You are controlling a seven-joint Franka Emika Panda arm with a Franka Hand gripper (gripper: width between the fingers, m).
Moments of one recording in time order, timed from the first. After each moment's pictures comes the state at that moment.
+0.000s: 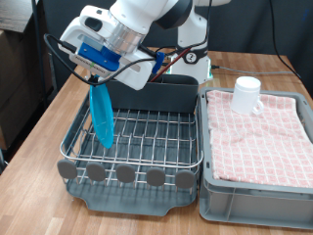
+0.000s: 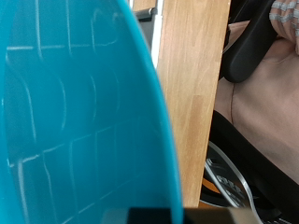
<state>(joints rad) 0.19 0.10 -0.52 -2.26 -0.78 2.48 0.90</state>
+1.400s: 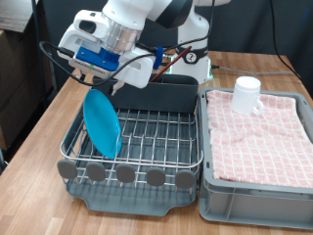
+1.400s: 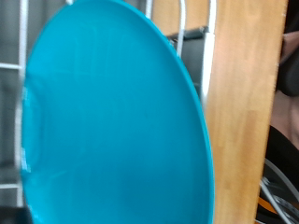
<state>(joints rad) 0.19 0.10 -0.53 -2.25 -0.46 2.52 0.66</state>
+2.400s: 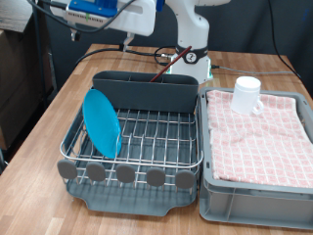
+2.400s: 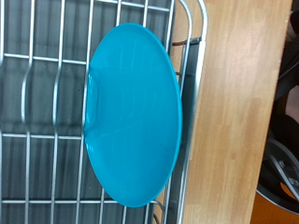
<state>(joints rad) 0.19 -0.07 -0.50 -2.08 -0.27 2.16 0.48</state>
